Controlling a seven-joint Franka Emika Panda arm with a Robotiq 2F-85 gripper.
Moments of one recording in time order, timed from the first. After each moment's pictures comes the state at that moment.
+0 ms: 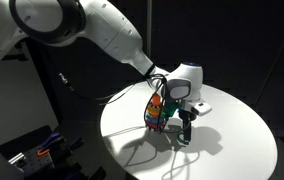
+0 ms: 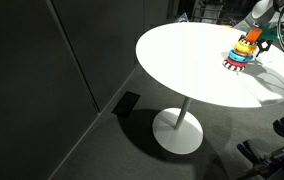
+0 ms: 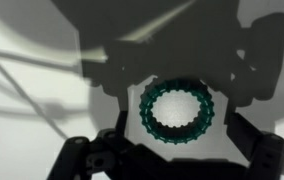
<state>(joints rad) -0.20 0.87 -0.27 -1.54 0.13 2.40 0.57</state>
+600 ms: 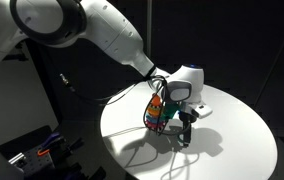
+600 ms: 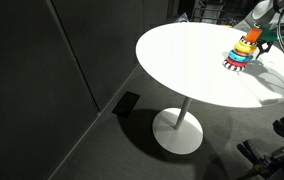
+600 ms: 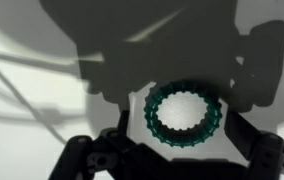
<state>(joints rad) -0.21 0.88 -0.27 -1.54 0.15 2.40 0.57</state>
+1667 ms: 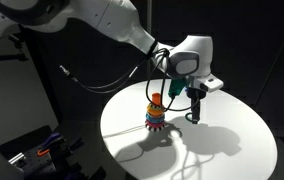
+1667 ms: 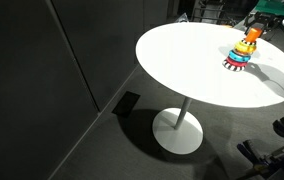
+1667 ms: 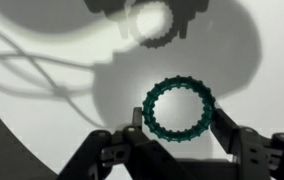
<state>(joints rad) -0.20 0.74 -0.28 -1.50 0.17 2.32 0.58</state>
